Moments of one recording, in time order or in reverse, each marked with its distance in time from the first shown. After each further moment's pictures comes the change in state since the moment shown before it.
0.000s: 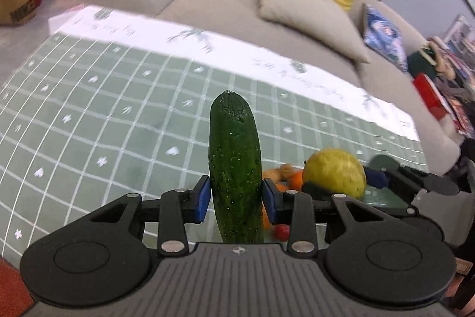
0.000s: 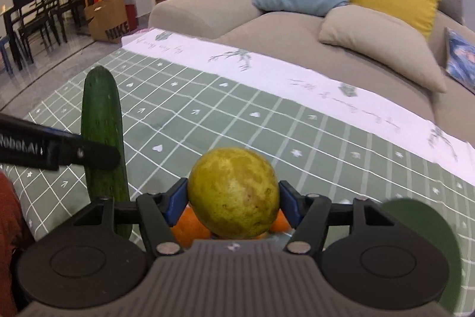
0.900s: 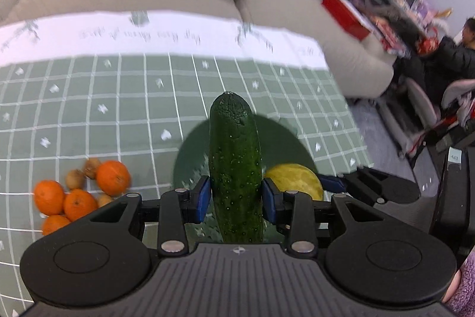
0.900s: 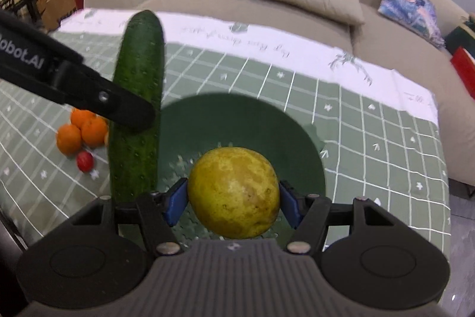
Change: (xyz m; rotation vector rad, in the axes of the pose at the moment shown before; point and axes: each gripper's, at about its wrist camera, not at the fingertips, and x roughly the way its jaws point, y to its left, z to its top) left arm 0.095 -0.190 0.001 0.248 0.251 -0.259; right arm -0.050 -0.160 -0.079 0.090 0.148 -0.116
